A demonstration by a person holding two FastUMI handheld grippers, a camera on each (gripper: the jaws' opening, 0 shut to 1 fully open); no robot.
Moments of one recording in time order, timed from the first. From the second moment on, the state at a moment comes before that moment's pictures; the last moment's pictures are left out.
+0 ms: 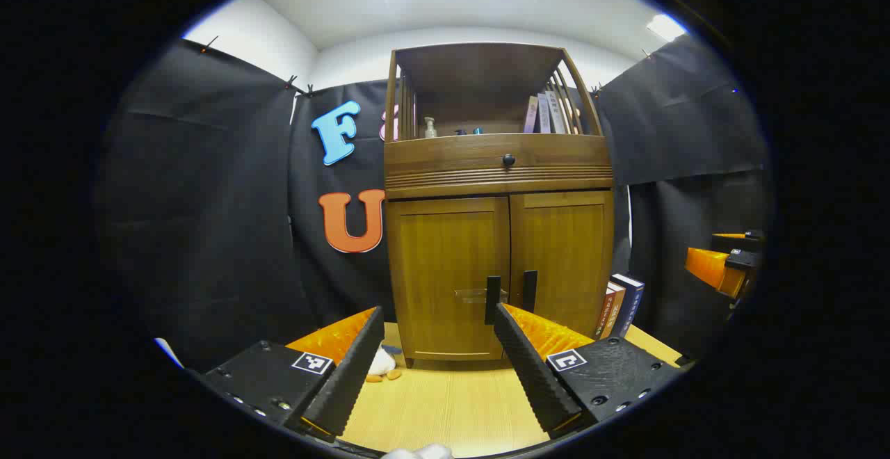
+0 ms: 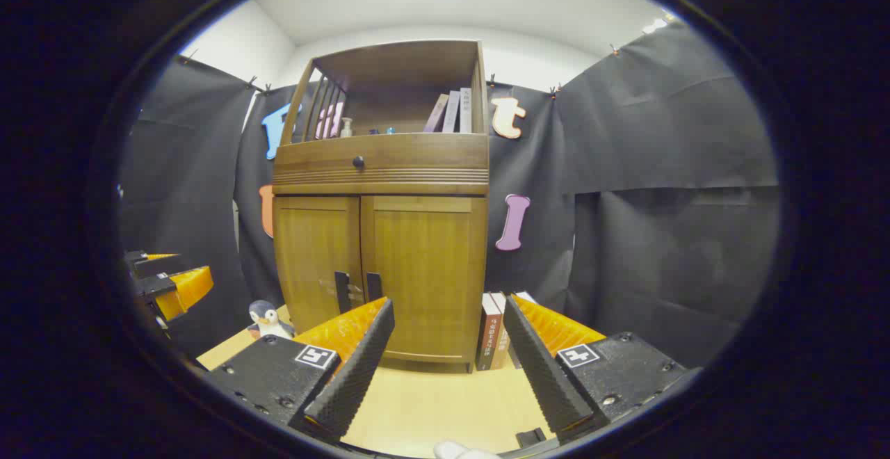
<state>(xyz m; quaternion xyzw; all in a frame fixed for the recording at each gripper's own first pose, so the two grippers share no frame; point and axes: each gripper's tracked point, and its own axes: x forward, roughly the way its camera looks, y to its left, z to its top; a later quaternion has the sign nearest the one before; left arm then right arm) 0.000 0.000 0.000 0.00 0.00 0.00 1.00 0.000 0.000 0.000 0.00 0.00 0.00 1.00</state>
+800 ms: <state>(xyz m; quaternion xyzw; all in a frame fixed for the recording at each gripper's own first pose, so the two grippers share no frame) 0.006 0.007 0.015 0.01 -0.01 0.00 1.00 0.007 0.010 0.001 -0.01 0.00 0.00 1.00</state>
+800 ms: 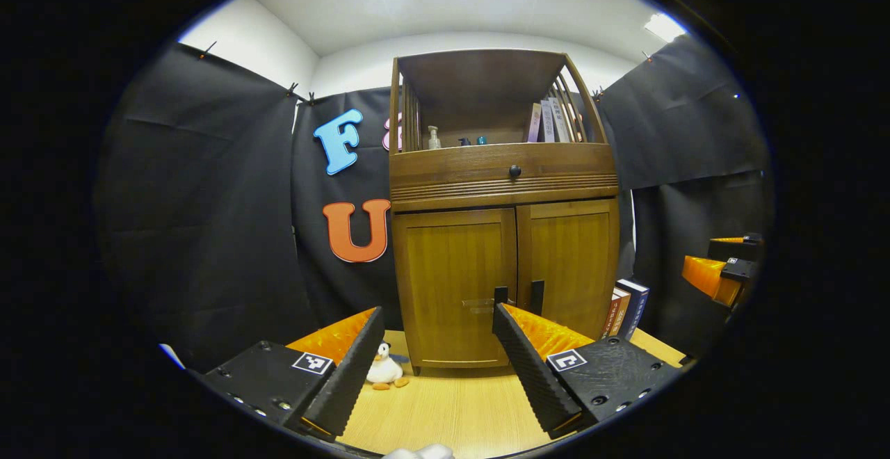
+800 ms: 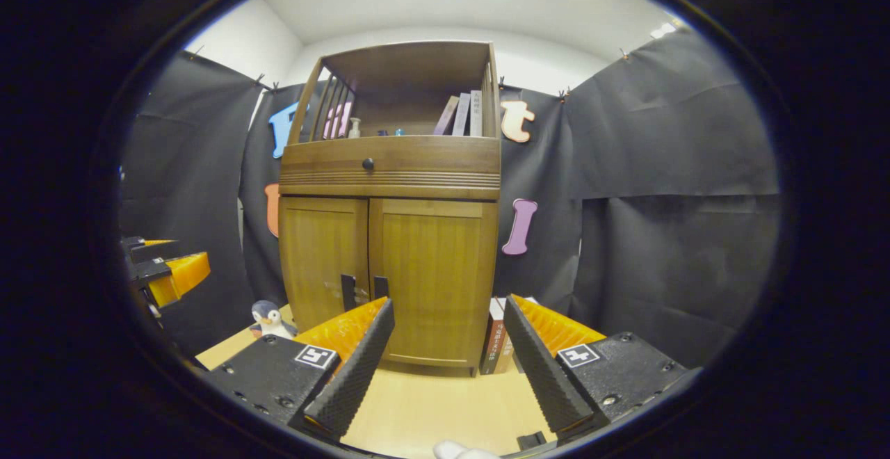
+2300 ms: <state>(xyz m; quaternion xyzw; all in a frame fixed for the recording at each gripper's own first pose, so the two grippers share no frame) 0.005 0.037 0.005 0.01 0.01 0.03 1.00 0.271 0.135 -0.099 0.00 0.05 0.03 1.00</state>
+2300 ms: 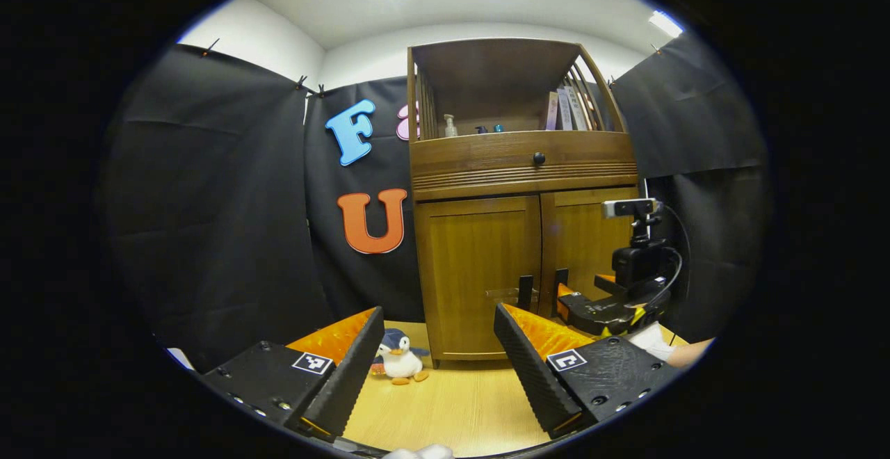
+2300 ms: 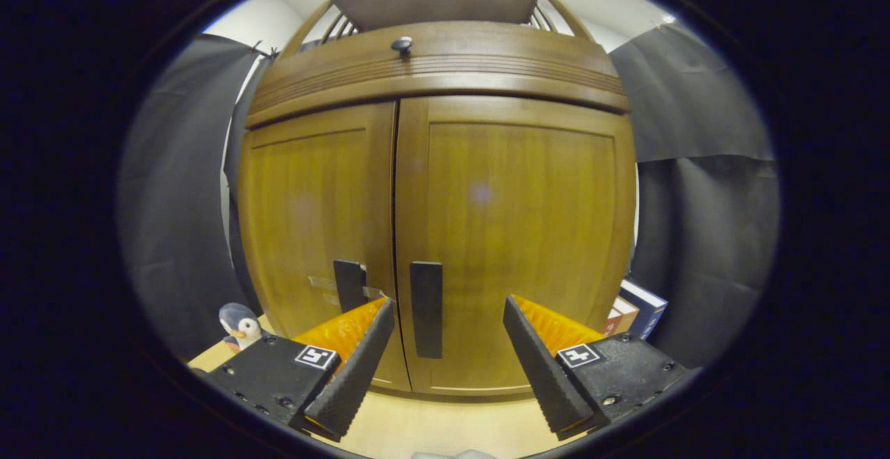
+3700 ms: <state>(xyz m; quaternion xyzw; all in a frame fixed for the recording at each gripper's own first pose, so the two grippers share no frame) 0.008 0.043 0.002 0.00 0.03 0.07 1.00 0.317 0.150 -0.125 0.01 0.11 0.04 0.99</state>
